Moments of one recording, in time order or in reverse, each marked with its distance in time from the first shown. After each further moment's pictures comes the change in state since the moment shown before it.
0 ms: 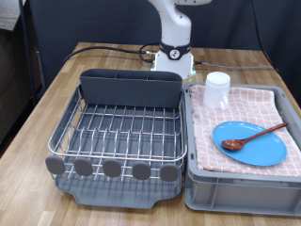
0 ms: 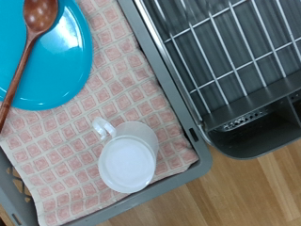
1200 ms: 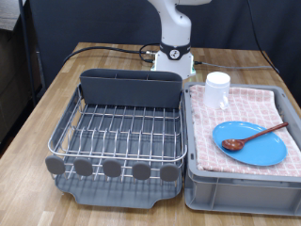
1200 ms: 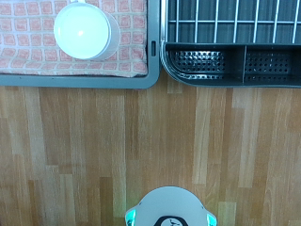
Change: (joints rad) arm 0.034 -0.314 -0.087 -0.105 -0.024 -0.246 -0.523
